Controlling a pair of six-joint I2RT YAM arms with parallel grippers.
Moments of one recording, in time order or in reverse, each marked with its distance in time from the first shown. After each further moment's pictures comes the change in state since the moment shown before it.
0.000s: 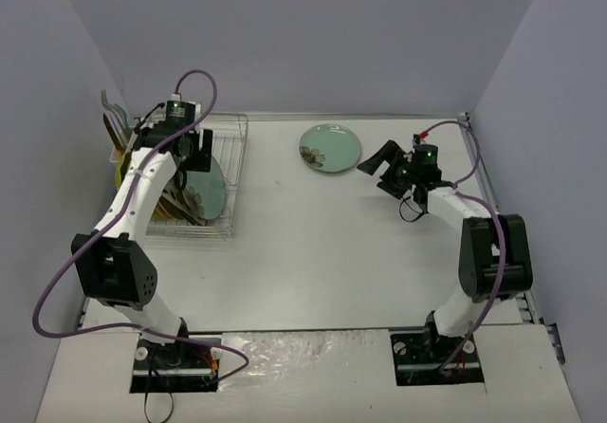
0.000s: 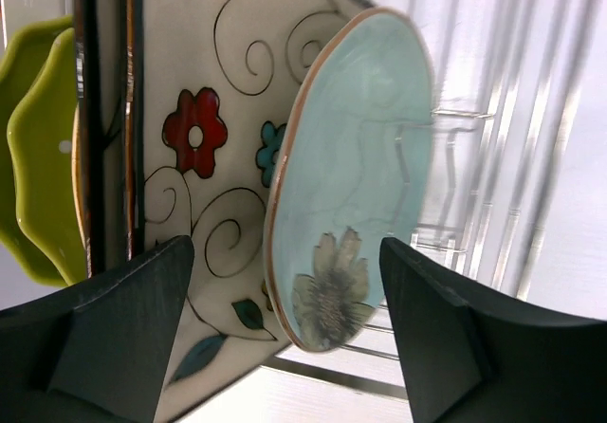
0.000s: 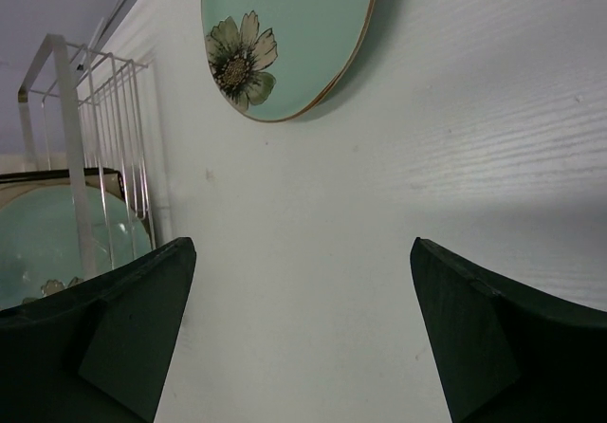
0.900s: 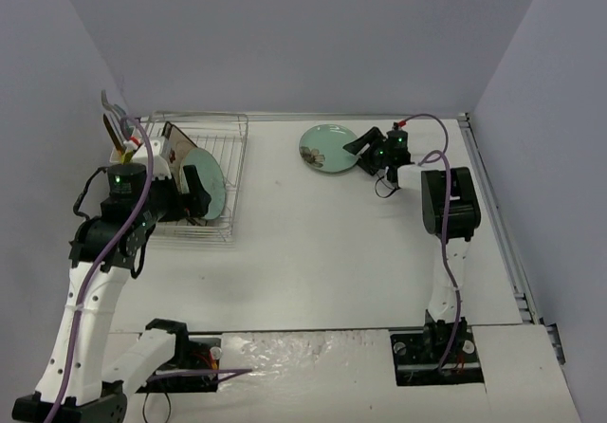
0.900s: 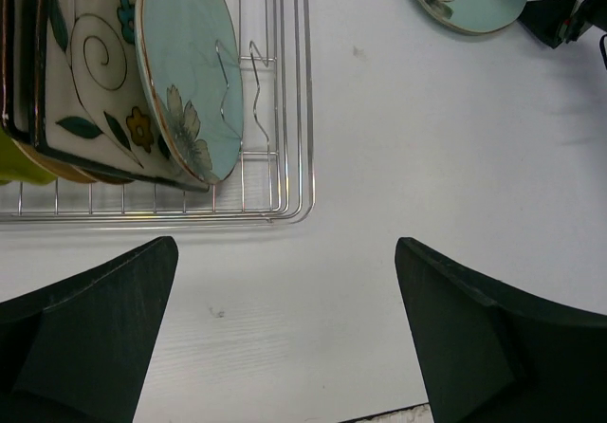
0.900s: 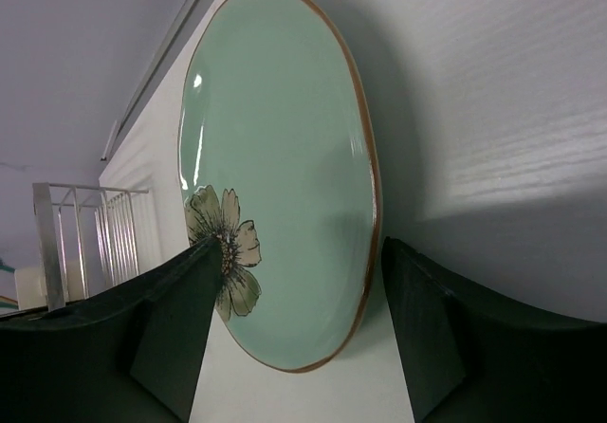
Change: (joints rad) left arm -0.001 -0.691 -0.352 0.013 0.379 -0.220; right arm 0.039 0.605 0.444 0.241 0.048 0.158
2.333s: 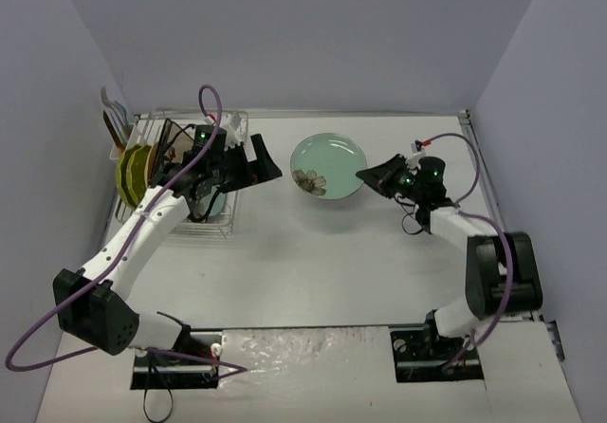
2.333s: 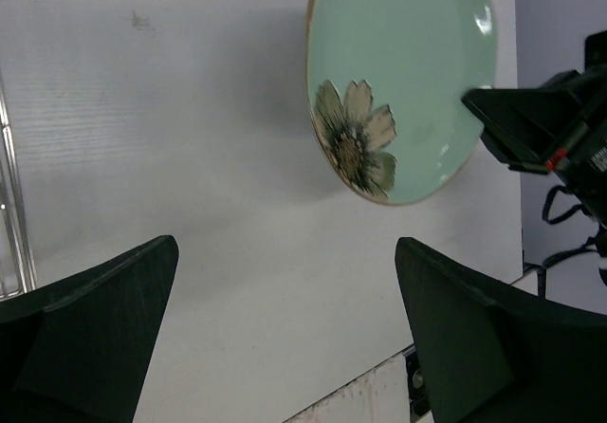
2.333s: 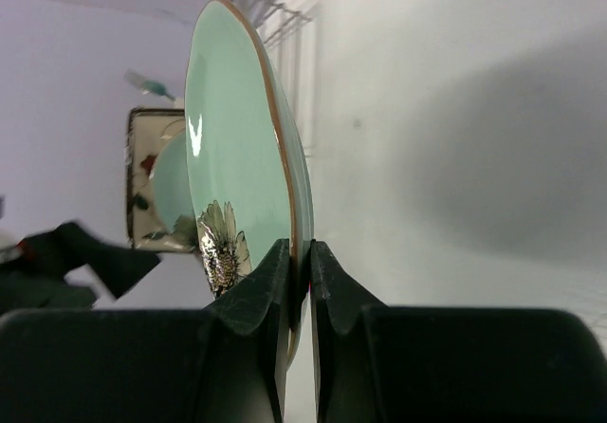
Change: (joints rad) left arm -0.276 0.432 0.056 0.301 0.129 -0.384; right arm -0.028 -0.744 -0.665 0.108 -0.261 0.110
